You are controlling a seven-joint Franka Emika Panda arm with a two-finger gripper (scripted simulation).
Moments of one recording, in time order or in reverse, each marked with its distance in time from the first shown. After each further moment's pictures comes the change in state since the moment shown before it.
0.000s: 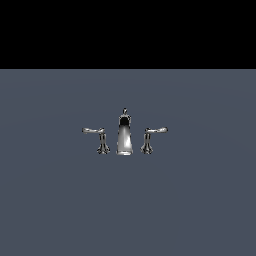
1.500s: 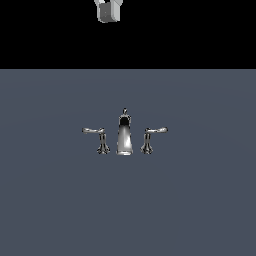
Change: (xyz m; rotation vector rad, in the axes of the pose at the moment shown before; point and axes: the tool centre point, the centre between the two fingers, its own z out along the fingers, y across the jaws) arm 0.107 -0.017 0.118 0.003 0.015 0.466
